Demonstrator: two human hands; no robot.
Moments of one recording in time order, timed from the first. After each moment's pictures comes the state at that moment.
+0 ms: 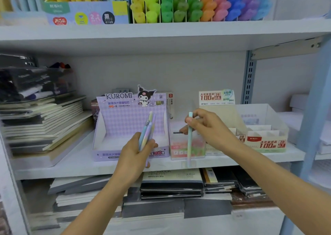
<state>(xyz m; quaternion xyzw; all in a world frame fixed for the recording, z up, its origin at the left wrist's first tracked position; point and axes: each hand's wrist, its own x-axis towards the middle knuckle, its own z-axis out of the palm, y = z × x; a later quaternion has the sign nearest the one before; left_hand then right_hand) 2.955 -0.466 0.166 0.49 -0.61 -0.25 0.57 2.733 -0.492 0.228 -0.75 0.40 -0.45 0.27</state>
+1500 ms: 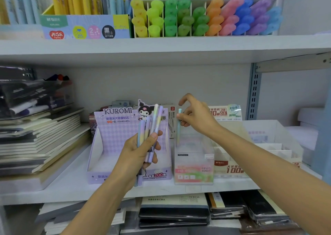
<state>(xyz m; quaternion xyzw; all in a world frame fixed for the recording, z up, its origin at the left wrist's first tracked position) 2.952 -0.488 0.215 0.37 -0.57 -0.41 0.60 2.758 -0.588 0.275 -0.77 0.41 -0.48 0.10</state>
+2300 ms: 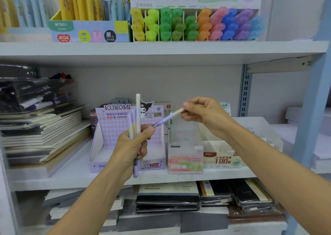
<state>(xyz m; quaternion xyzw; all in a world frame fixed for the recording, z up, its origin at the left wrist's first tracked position) 2.947 -0.472 0.221 0.35 -0.49 -0.44 0.66 2.728 -0.521 0.289 -0.62 0.26 -0.56 0.48</state>
